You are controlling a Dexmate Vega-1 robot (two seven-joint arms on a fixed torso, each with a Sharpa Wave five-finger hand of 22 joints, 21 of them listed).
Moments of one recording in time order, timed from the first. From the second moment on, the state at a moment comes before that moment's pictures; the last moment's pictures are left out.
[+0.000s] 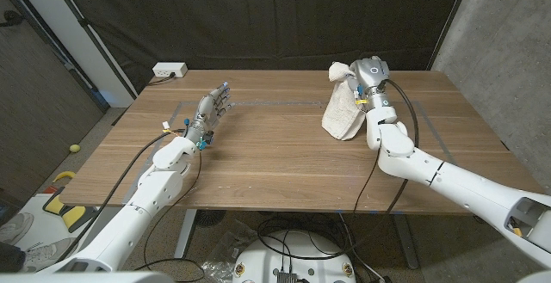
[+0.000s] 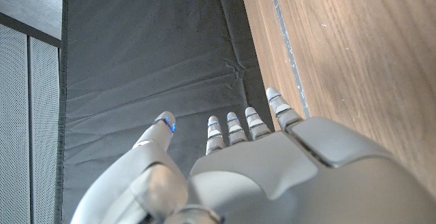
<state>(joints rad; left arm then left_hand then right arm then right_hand) 0.99 0.47 0.18 -1.43 -0.60 -0.23 -0.17 0.25 0.07 0.56 0.00 0.19 0.09 -0.15 0.19 0.19 0.04 -0.07 0.20 0.20 0.01 -0.02 0.19 0.18 0.04 0.13 0.34 0.21 -0.65 -0.78 -0.86 -1.82 -0.75 -0.76 -0.48 1.12 0.10 0.31 -0.15 0.22 1.05 -0.06 0.26 0.19 1.16 -0.09 0.43 0.35 1.10 -0.20 0.43 0.54 0.36 -0.04 1.28 0.30</state>
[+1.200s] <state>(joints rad) 0.95 0.49 0.18 -1.38 -0.62 -0.24 -0.26 0.25 0.07 0.56 0.00 0.19 0.09 -0.15 0.19 0.19 0.04 -0.07 0.20 0.20 0.01 -0.02 0.19 0.18 0.04 0.13 0.34 0.21 -0.89 -0.96 -0.79 -2.23 -0.80 -1.13 -0.37 1.10 0.10 0.30 -0.14 0.22 1.05 -0.09 0.24 0.20 1.15 -0.11 0.40 0.34 1.08 -0.19 0.40 0.55 0.34 -0.04 1.29 0.25</state>
